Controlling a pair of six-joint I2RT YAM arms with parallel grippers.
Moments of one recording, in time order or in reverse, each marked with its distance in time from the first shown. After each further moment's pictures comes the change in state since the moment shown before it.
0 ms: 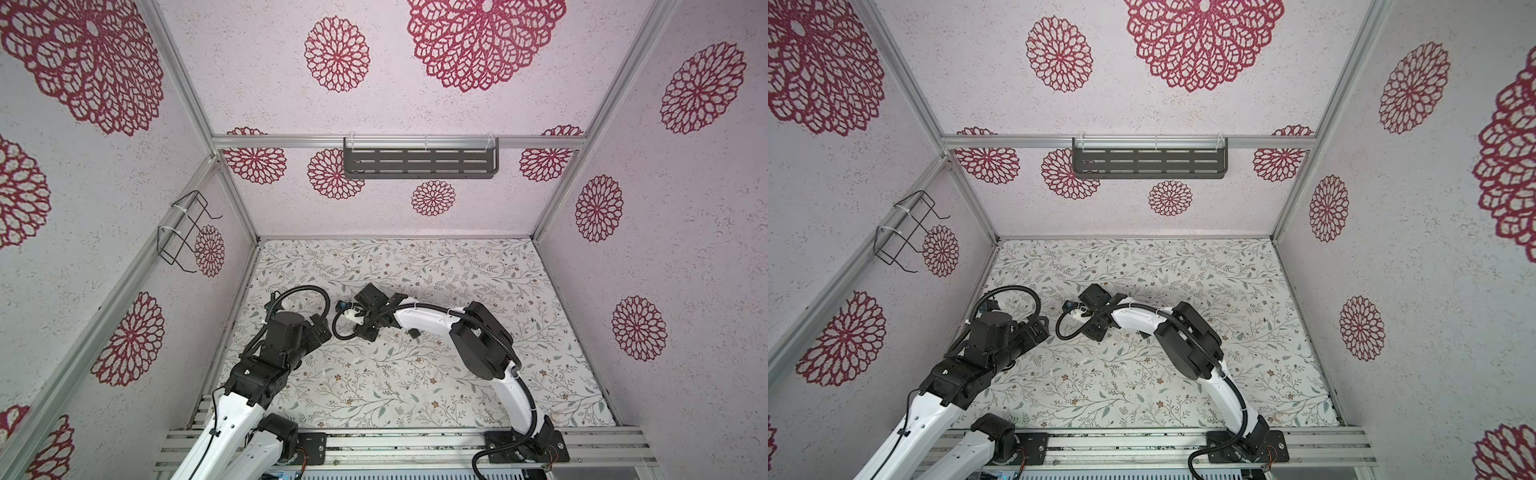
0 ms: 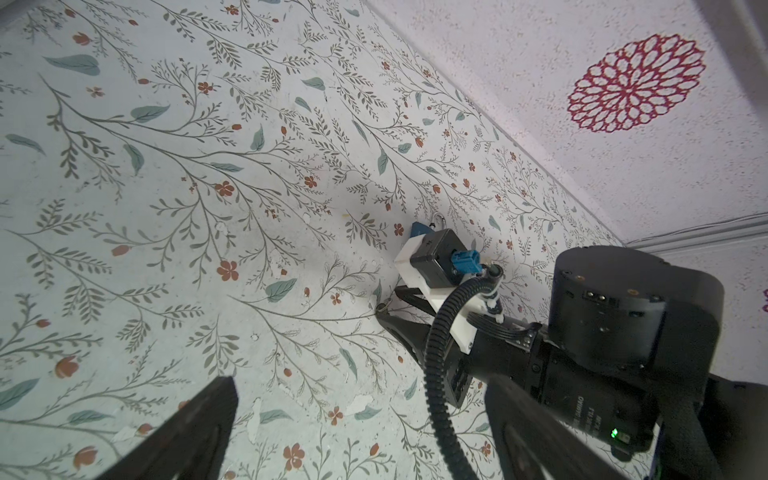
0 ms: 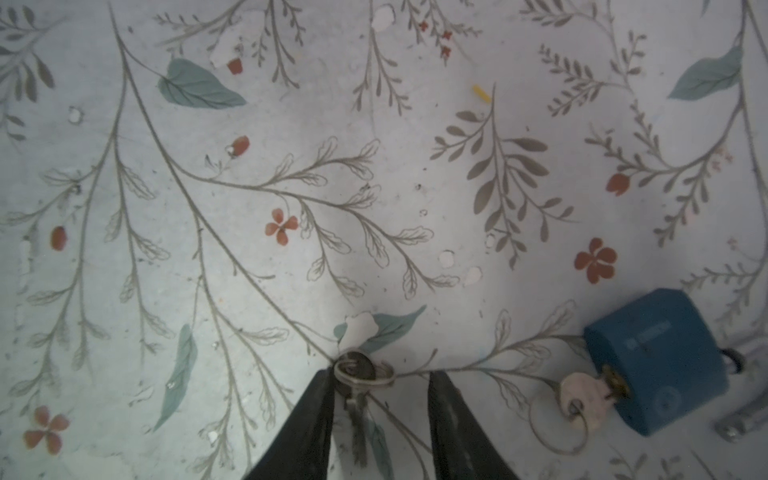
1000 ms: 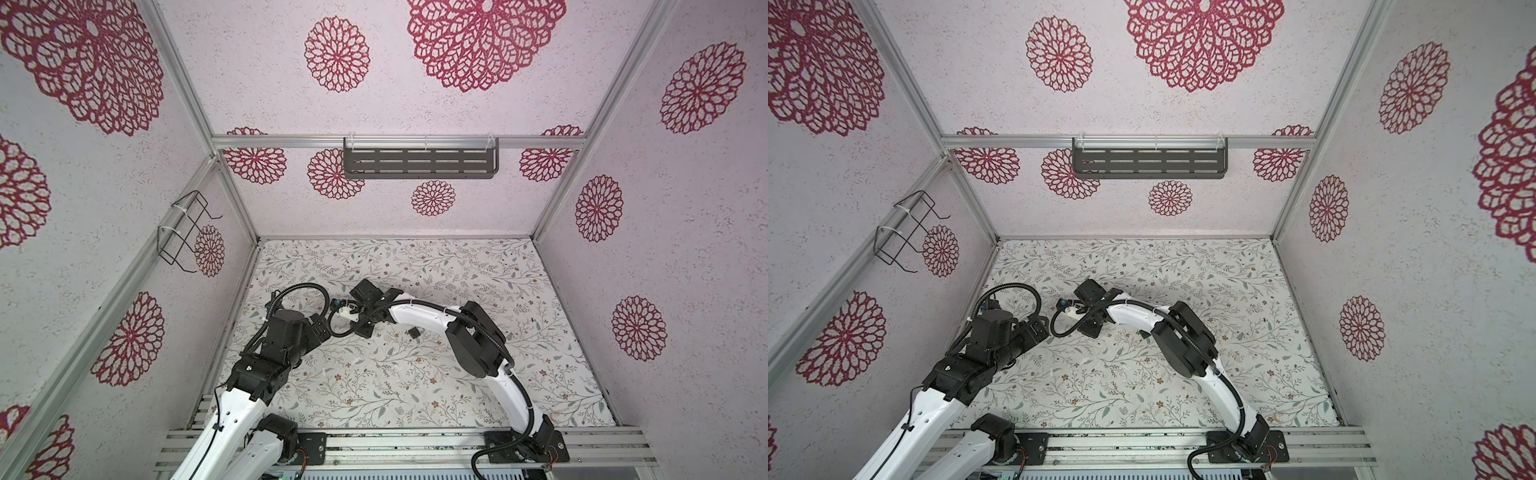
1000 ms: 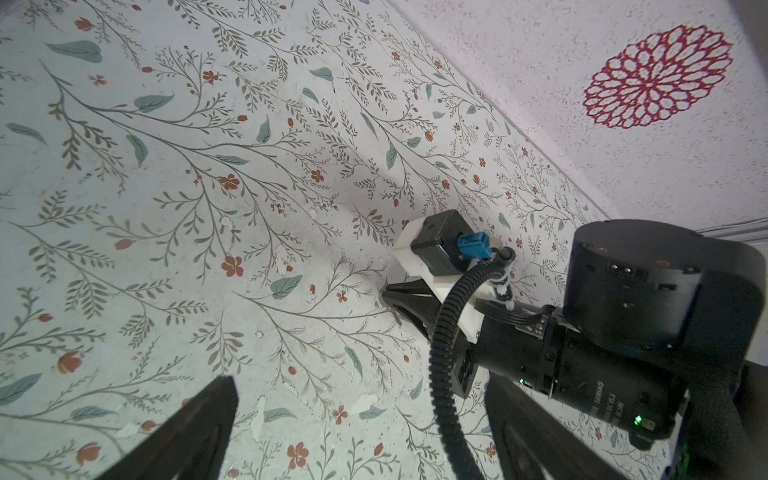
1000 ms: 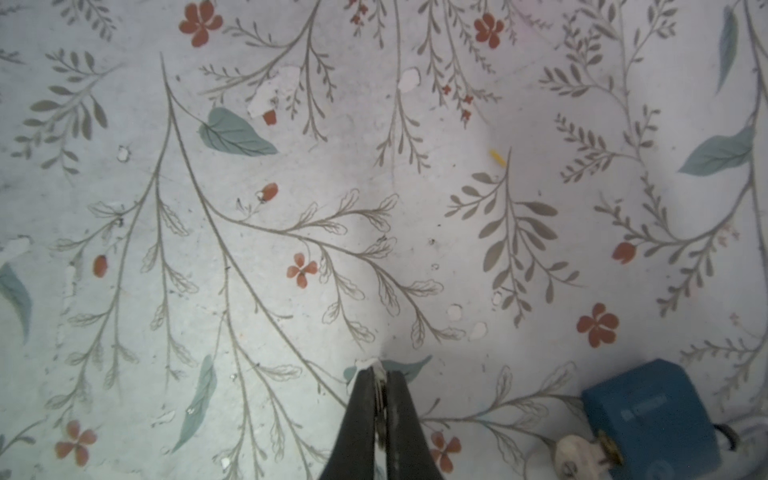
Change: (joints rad) left arm 0.025 0.026 0.000 0.003 0.026 0.003; right arm -0.002 0.063 0.129 -0.072 -0.049 -0.056
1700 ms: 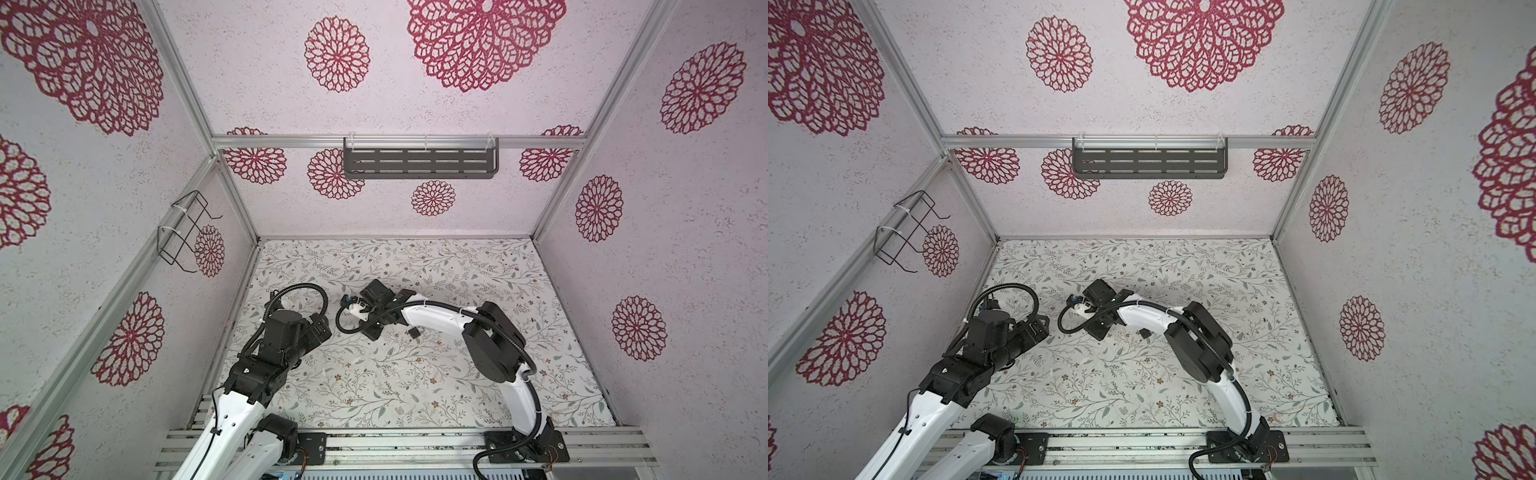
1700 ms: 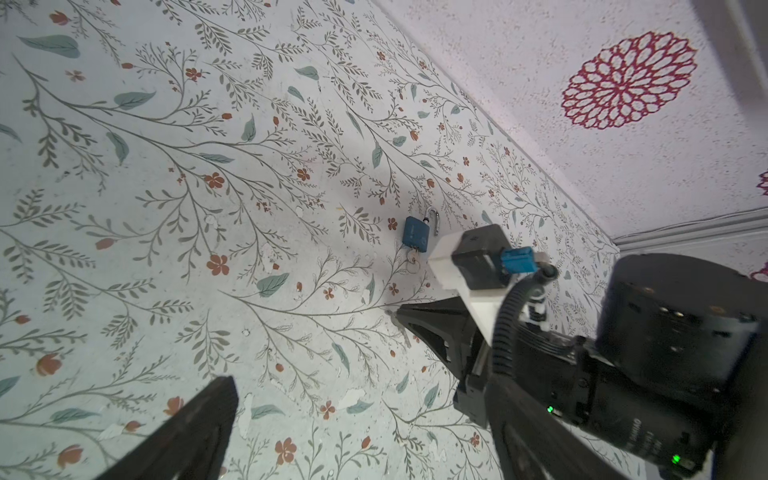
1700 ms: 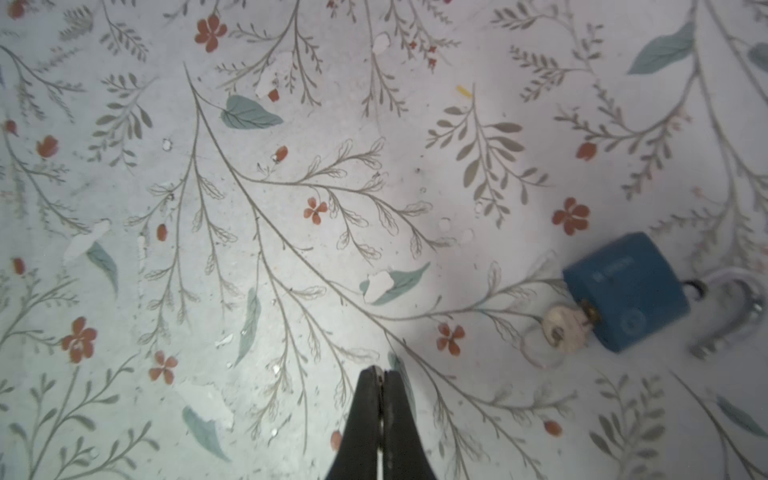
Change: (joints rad) left arm 0.007 -0.021 0.008 0.005 0.041 -0.001; right arm -0.034 -0.214 -0.239 0.066 -0.005 0.205
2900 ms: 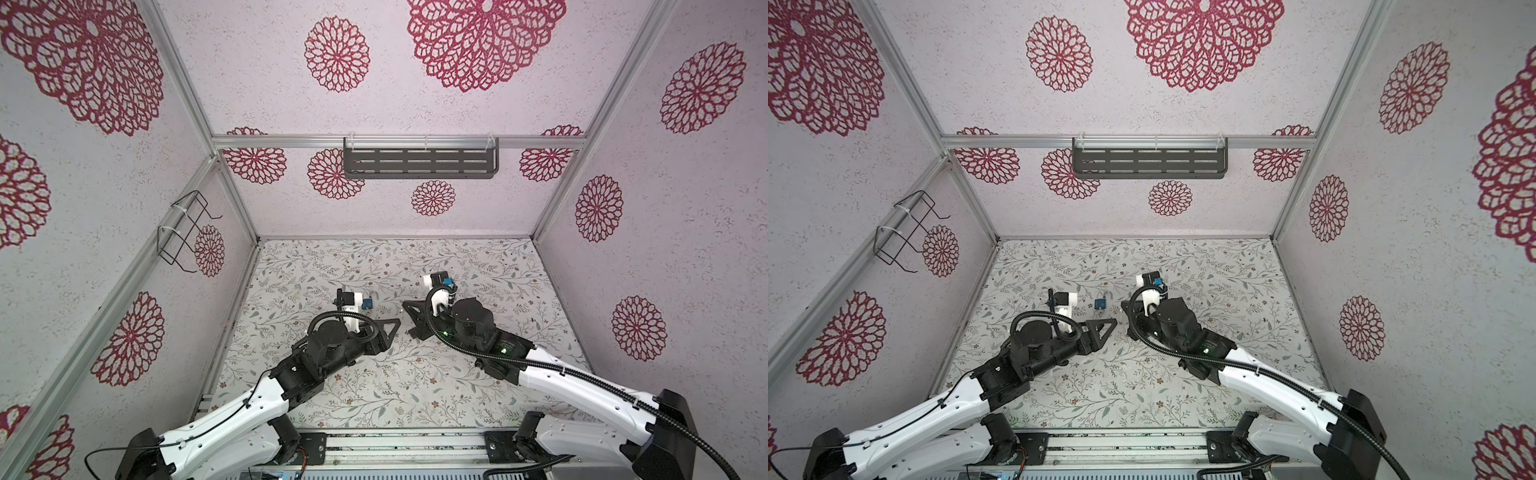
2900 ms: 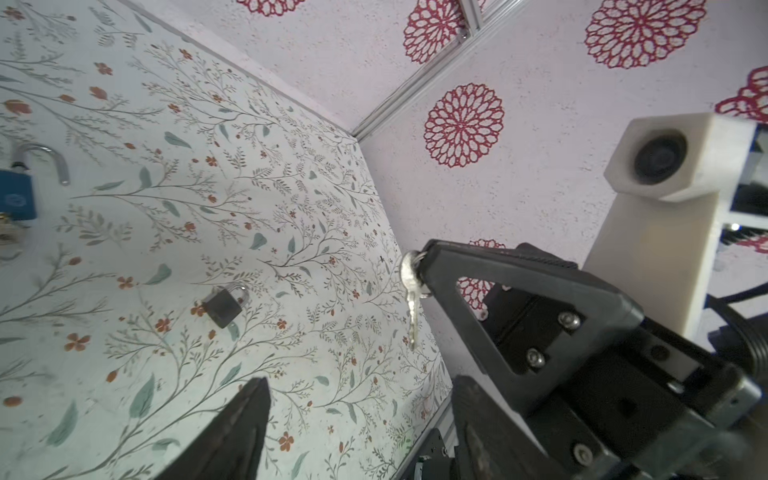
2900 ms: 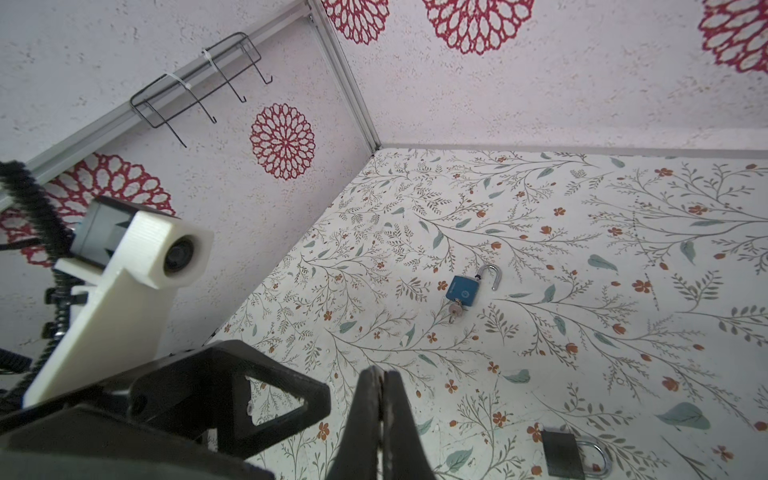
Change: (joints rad) left arm -0.532 0.201 -0.114 0.791 0.119 -0.080; right arm 0.045 -0.986 -0.754 0.521 0.290 0.647
